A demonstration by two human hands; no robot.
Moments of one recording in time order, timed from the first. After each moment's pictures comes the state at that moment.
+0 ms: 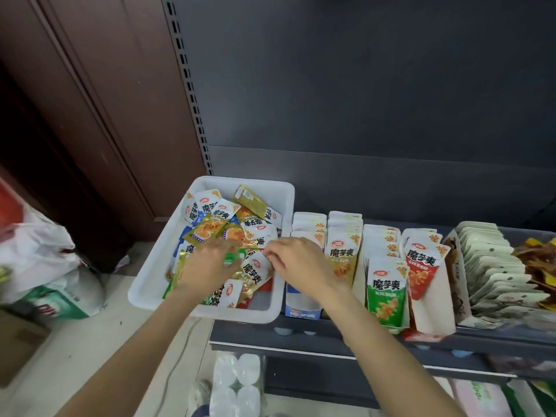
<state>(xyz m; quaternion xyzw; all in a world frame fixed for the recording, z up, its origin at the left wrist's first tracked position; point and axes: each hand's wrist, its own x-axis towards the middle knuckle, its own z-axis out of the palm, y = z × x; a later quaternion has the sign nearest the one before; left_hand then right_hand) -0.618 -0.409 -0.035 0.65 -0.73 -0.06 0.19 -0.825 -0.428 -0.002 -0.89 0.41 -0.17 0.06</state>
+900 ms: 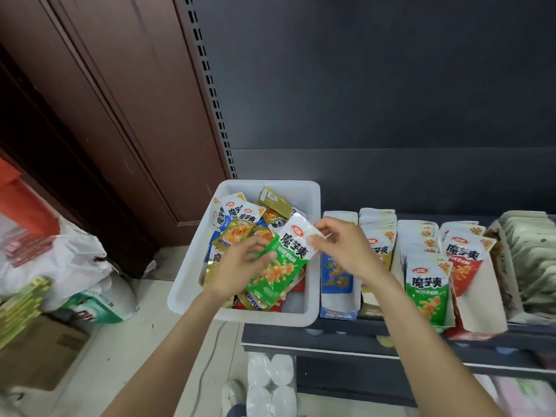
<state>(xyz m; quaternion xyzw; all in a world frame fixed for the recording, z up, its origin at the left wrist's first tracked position) -0.619 -0.397 -0.001 0.61 -0.61 -0.35 0.36 -0.833 -0.440 0.016 -0.69 0.50 -0.33 0.40</state>
